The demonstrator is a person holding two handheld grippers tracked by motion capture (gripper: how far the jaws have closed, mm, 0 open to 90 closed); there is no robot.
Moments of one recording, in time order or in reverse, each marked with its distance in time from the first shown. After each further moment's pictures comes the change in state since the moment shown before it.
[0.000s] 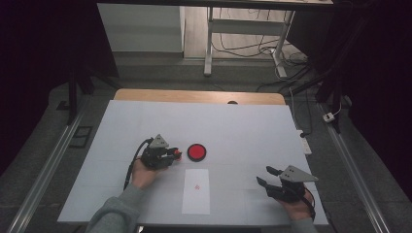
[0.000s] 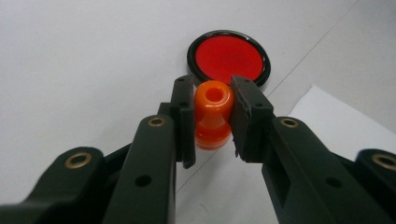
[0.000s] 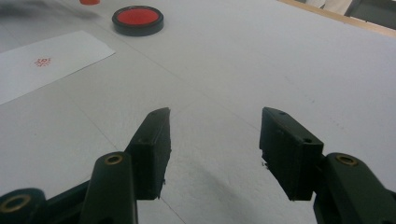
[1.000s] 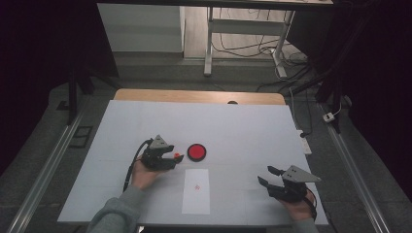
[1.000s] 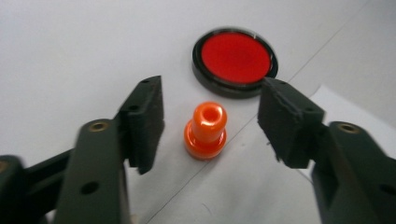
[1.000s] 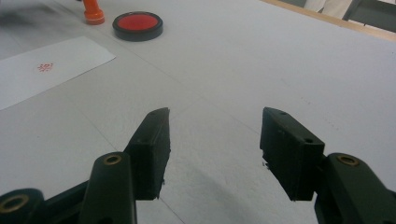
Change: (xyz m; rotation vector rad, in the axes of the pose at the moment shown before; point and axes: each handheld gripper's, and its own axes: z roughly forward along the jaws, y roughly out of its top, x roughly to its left) left arm -0.002 -0.002 -0.003 -0.028 0.026 -0.025; right arm -0.003 0.000 -0.004 -0.020 0.001 0.005
